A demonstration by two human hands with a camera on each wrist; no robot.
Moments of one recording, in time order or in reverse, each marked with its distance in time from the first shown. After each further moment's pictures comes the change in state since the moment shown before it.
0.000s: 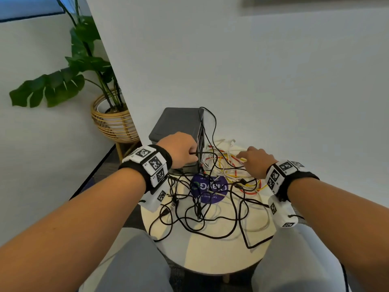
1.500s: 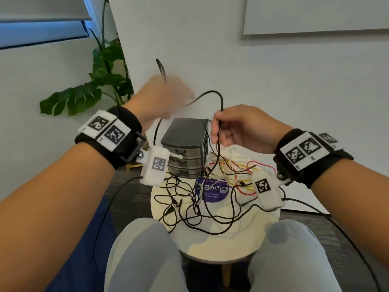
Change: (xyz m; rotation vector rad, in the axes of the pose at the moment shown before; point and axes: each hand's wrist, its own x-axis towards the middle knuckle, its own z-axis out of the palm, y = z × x) left_hand -0.104 0.009 -0.128 -1.005 0.489 0.002; right_hand -0.125 -0.084 -0.146 1.264 -0.249 -0.635
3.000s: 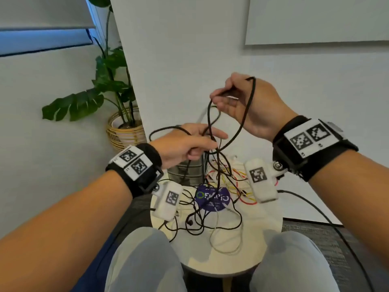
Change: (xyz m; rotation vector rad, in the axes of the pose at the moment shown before) left_hand -0.012 -0.044 0.050 -0.281 -0.459 -0.081; right_hand 0.024 -0.042 -0.005 0.376 0.364 -0.269
